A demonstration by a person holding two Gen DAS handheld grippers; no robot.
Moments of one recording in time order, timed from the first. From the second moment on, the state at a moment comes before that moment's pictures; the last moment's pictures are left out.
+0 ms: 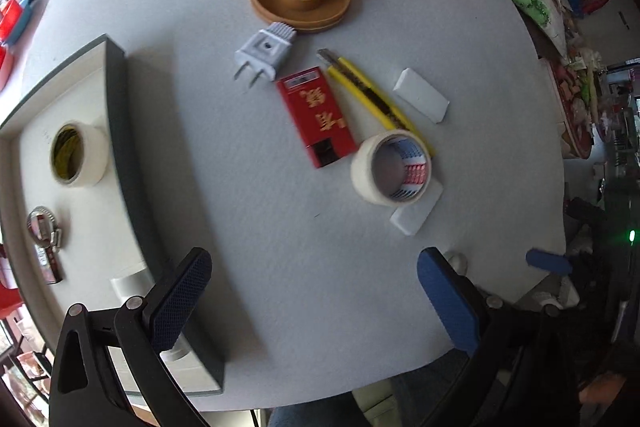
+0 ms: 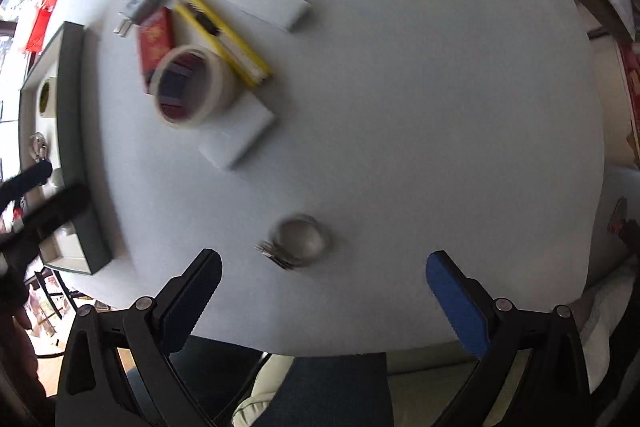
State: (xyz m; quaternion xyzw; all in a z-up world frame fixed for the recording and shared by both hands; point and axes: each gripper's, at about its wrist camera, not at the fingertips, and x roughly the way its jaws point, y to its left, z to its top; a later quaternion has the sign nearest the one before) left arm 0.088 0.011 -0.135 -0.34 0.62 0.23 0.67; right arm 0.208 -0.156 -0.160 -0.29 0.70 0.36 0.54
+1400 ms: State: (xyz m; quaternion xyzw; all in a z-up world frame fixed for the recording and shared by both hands) left arm 0.123 0.012 -0.184 -0.39 0.67 0.33 0.55; right arm 0.123 -0.111 -0.180 -0.42 0.57 0.47 0.53
